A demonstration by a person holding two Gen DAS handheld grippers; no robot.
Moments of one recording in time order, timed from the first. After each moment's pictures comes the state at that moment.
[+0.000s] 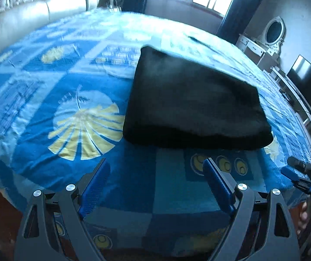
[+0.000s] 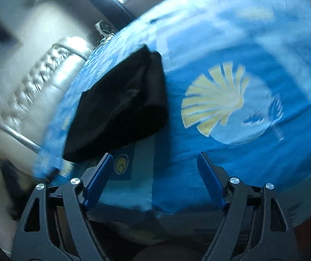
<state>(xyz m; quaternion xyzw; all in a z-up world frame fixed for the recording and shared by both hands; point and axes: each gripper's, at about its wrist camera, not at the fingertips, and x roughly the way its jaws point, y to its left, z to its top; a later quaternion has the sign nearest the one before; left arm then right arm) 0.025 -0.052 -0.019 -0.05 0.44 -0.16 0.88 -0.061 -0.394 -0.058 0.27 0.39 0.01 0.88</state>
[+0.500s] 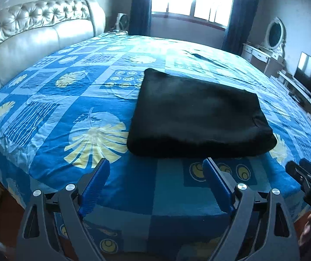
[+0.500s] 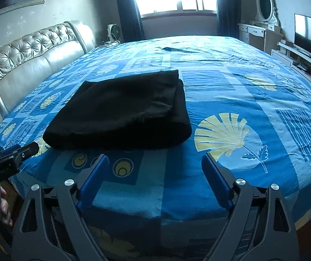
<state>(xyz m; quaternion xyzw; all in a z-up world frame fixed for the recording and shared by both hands) 0.001 -0.070 -0.006 0.00 0.38 -0.12 0.92 -0.061 -0.330 -0.037 0.11 0.35 -0.05 0.93</state>
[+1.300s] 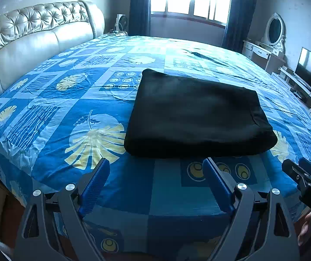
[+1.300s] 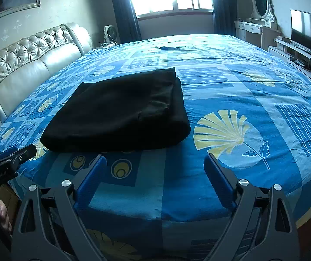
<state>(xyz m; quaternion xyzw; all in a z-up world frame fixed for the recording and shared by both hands) -0.002 -0.078 -0.004 0.01 0.38 -0.11 0.92 -0.061 -0.334 -0.042 0.12 0.35 -0.06 0.93</state>
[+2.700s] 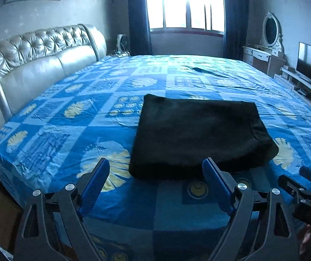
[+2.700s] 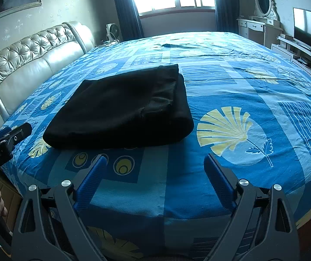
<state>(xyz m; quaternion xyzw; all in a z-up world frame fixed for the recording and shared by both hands) -0.008 -0.093 0.020 0.05 0.32 -0.09 0.94 -0.062 -0.327 -0.044 0.12 0.35 -0.05 0.93</state>
